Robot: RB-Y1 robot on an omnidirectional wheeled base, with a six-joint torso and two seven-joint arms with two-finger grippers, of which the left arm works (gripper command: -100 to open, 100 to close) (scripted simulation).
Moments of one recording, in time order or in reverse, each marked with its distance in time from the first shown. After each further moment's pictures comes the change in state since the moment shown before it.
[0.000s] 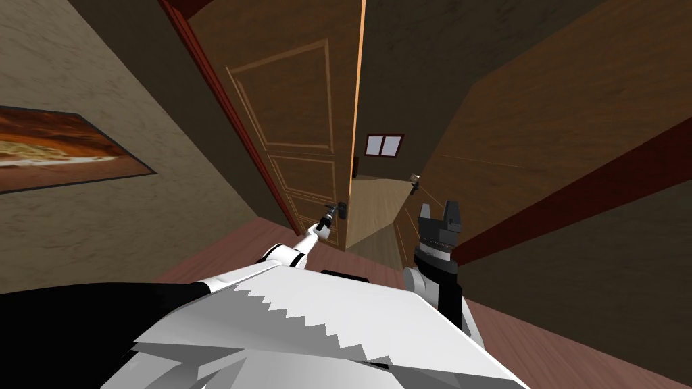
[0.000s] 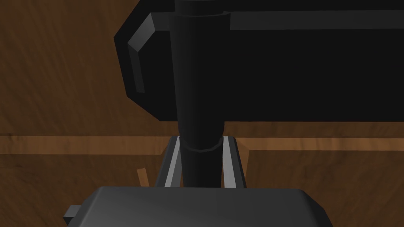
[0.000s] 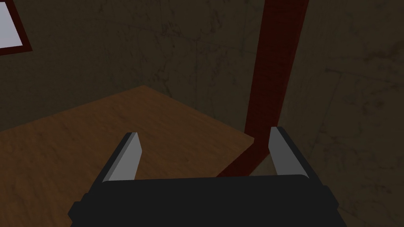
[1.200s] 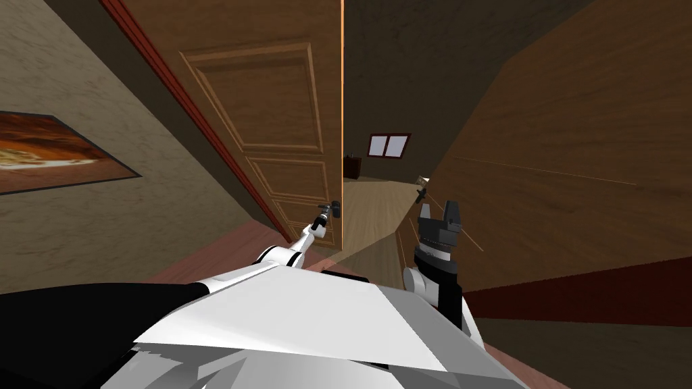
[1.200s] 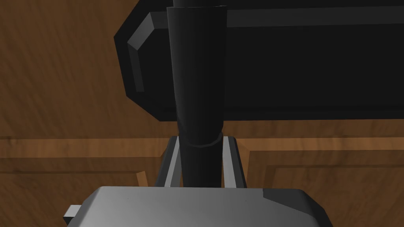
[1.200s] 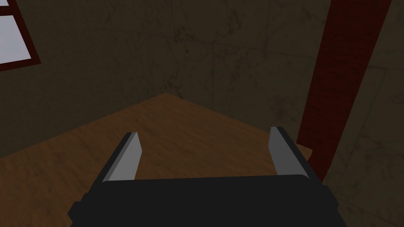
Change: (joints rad) arm 0.020 0.030 0.097 -0.009 0.034 0.009 -0.051
